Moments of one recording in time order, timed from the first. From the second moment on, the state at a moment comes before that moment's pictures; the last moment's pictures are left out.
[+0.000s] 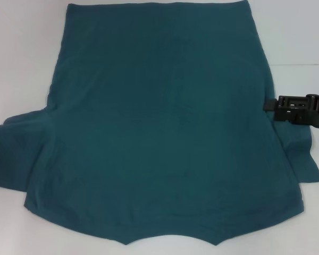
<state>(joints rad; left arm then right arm) -0.50 -2.03 0.40 0.84 2.43 1.09 -2.22 0.62 1.93 -0.55 -0.61 -2.12 -1.49 2.29</state>
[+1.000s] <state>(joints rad) -0.57 -2.01 0.62 1.04 2.56 1.32 -2.57 0.63 1.94 -0.55 -0.61 -2.13 -1.49 2.29</state>
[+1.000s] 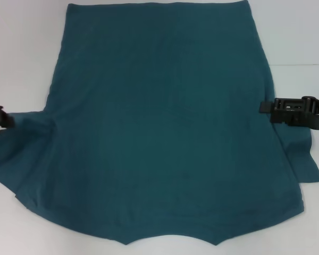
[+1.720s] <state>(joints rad) -0.72 -2.05 0.80 1.04 2.60 1.38 -2.75 0.63 1.94 -0.56 -0.61 -2.13 -1.49 2.29</state>
